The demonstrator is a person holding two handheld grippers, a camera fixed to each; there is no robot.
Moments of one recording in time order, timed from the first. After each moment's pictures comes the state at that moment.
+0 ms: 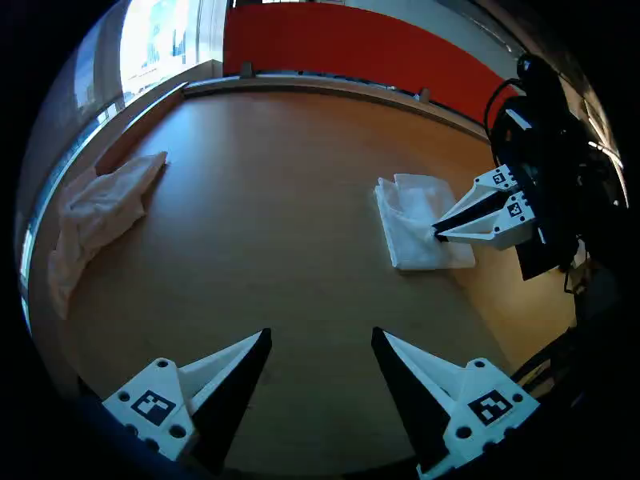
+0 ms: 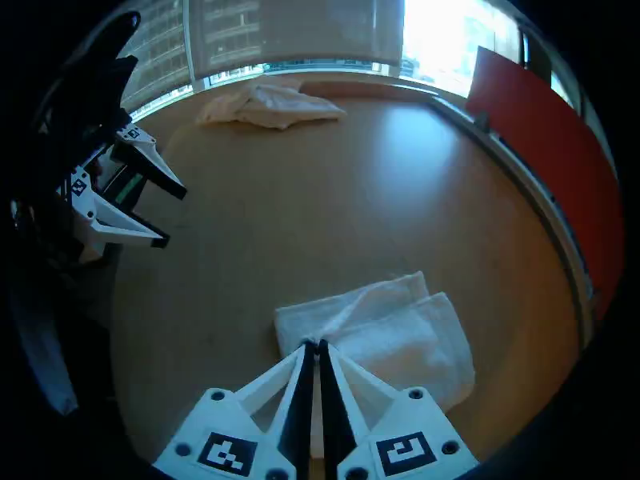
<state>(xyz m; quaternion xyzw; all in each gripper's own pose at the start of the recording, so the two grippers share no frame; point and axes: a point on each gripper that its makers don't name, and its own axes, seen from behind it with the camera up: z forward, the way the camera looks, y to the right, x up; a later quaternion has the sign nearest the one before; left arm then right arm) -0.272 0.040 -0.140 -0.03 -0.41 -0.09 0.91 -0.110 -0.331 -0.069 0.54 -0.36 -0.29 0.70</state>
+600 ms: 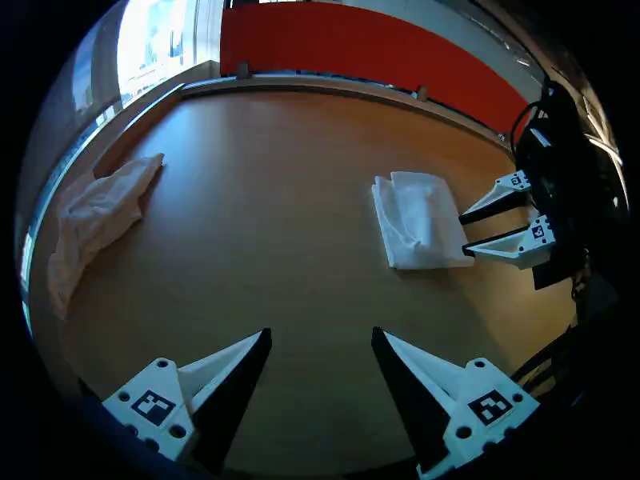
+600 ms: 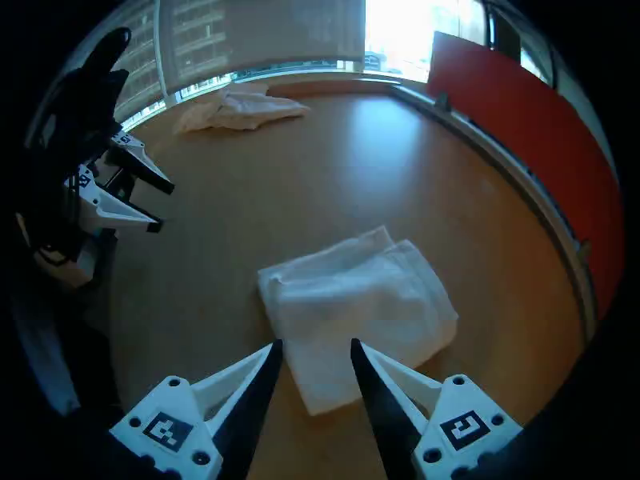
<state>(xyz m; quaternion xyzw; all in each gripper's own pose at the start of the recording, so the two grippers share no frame) -0.271 0.043 -0.139 -0.04 -0.41 -0.09 0.91 -0.114 -0.274 -0.074 0.49 -0.38 -0.26 0.74</state>
